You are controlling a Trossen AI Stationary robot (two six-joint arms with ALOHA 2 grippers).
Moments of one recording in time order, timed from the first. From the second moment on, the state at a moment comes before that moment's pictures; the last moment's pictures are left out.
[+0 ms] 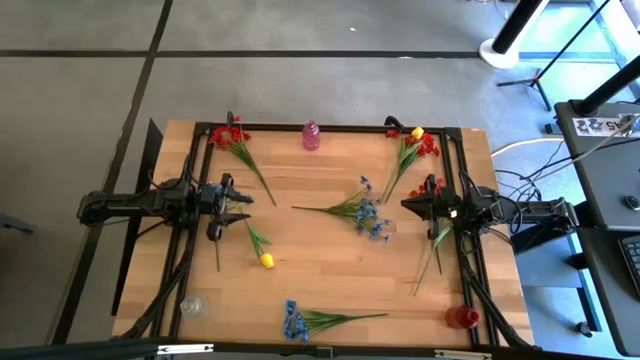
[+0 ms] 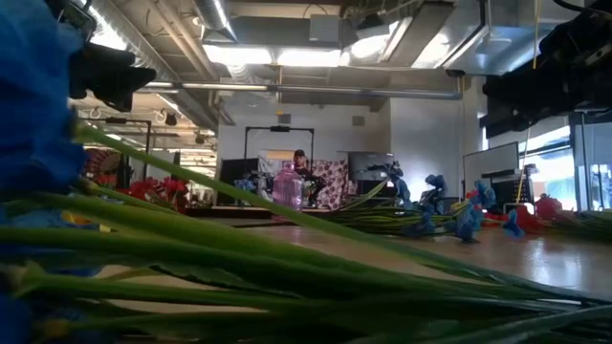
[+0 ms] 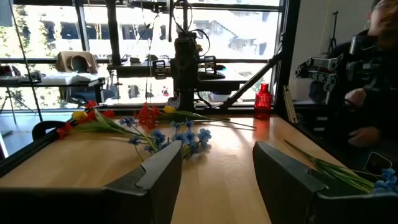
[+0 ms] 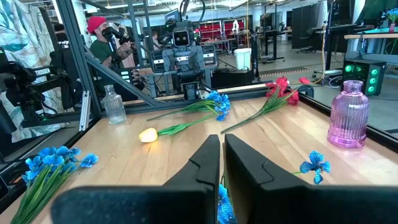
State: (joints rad) left arm 0.04 0.01 0.01 0.04 0.09 -0.02; right arm 0.03 0.02 0.01 0.04 0.09 0.10
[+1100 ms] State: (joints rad) left arm 0.04 0.01 0.01 0.04 0.09 -0.02; right arm 0.03 0.07 0.01 0.11 -0.07 0.39
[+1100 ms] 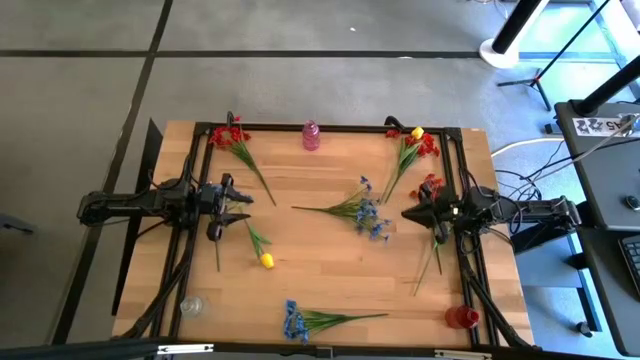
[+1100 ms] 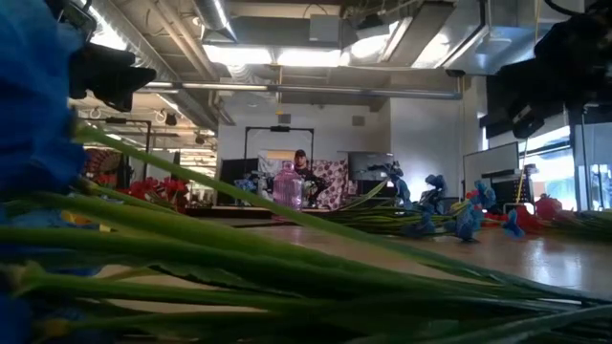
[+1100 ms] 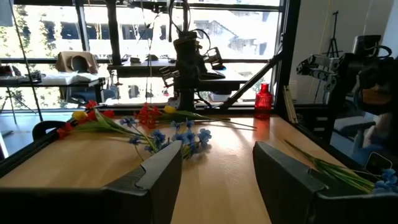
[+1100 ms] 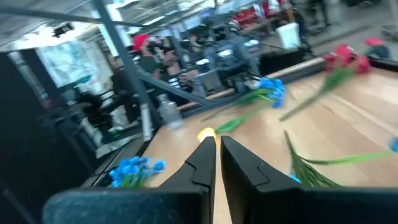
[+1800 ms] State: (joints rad) left arm 0.04 0.01 0.01 0.04 0.09 -0.02; right arm -0.33 1.08 0.54 -0.15 0.44 0.64
